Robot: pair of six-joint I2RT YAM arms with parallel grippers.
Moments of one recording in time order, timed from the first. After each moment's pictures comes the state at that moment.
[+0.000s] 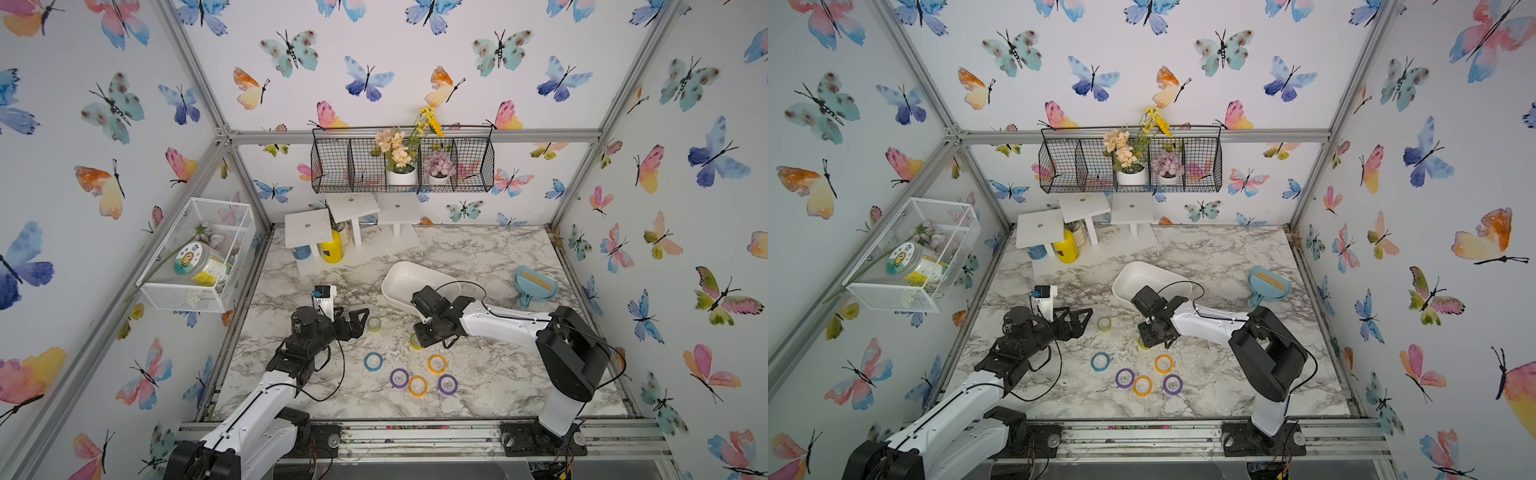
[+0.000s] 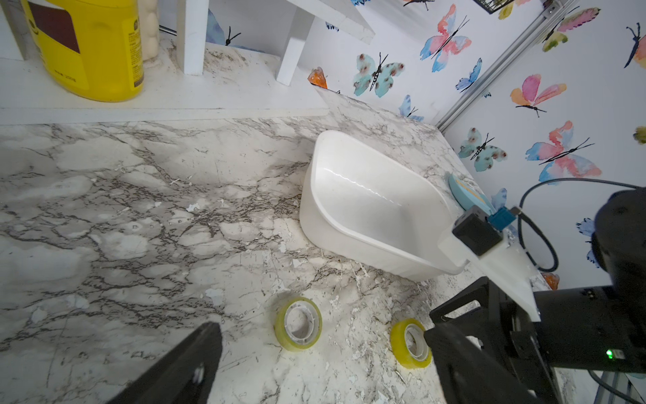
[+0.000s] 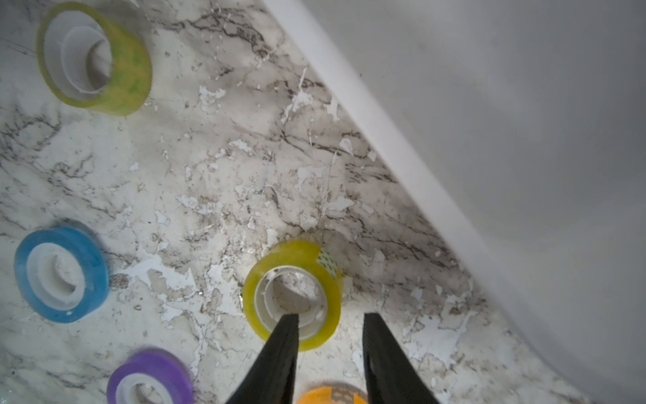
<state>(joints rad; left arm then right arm) -0.28 0.92 0.33 0.21 0.33 -0.40 0.88 1.78 1.13 -0.57 0.02 0.40</state>
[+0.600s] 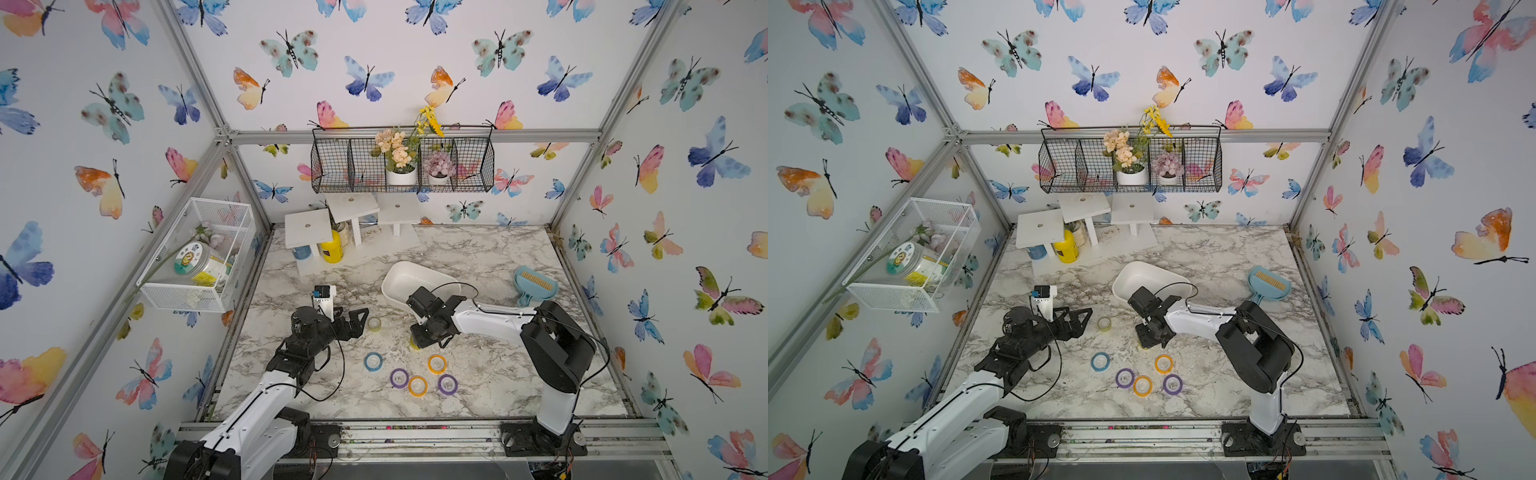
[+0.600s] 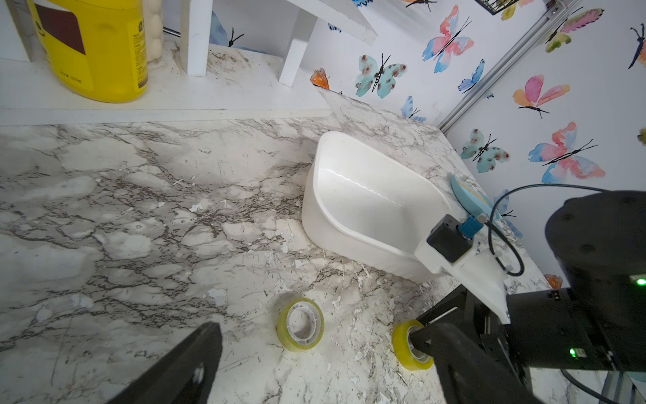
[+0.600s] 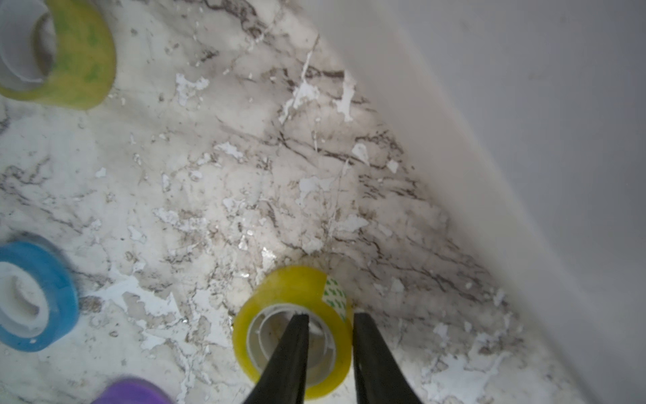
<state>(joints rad) -0.28 0.92 0.33 0.21 0.32 -0.40 0.88 1.86 1.17 -0.57 0.01 0.39</state>
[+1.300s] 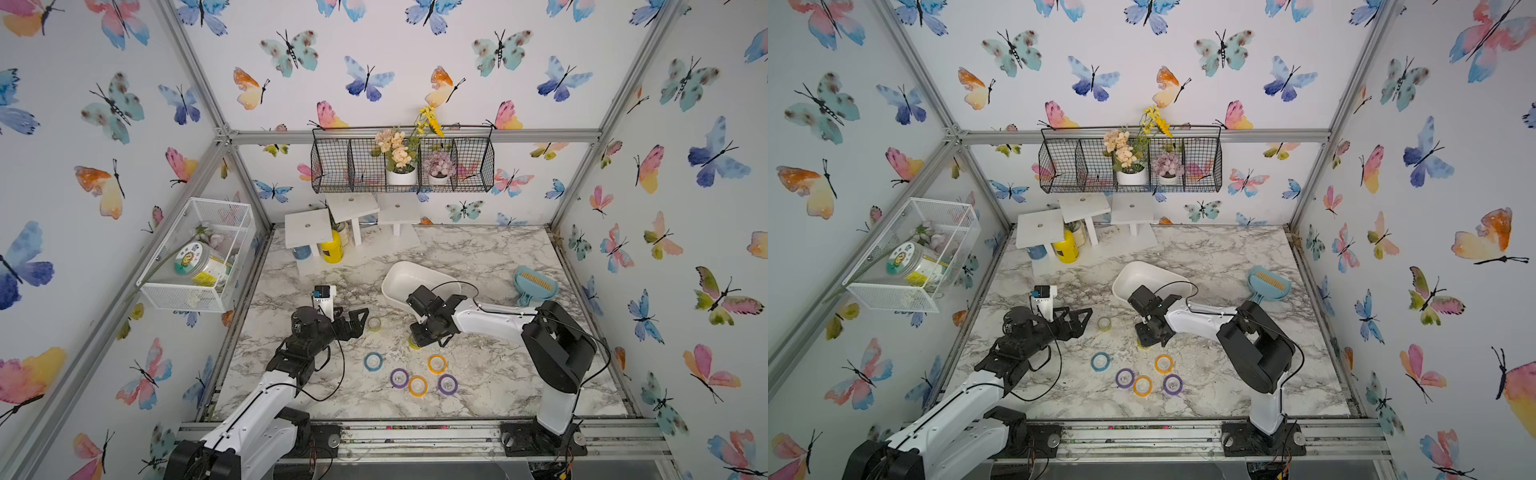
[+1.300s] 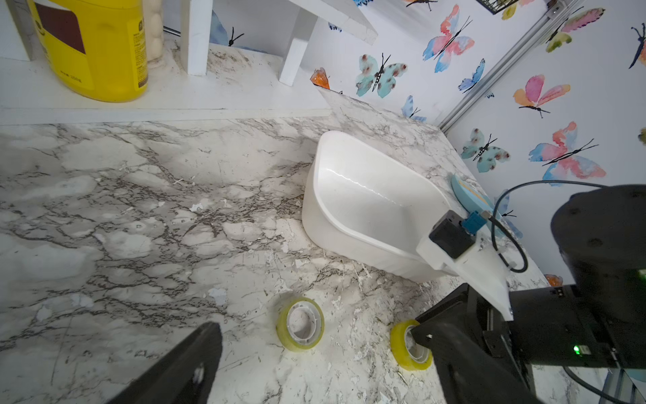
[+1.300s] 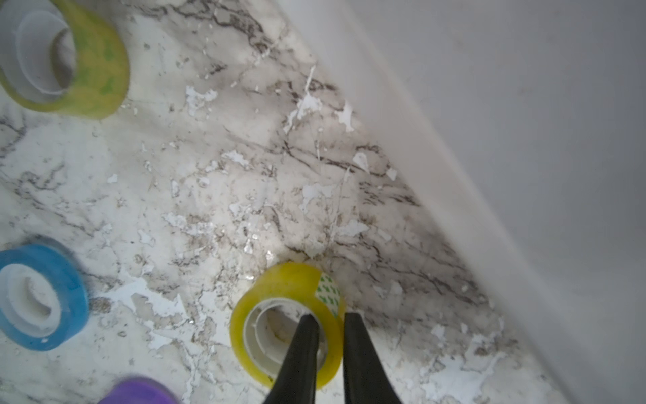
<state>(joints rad) -0.28 0.92 0.33 0.21 0.32 -0.40 0.88 1.85 1.17 -0.57 0.01 0.38</state>
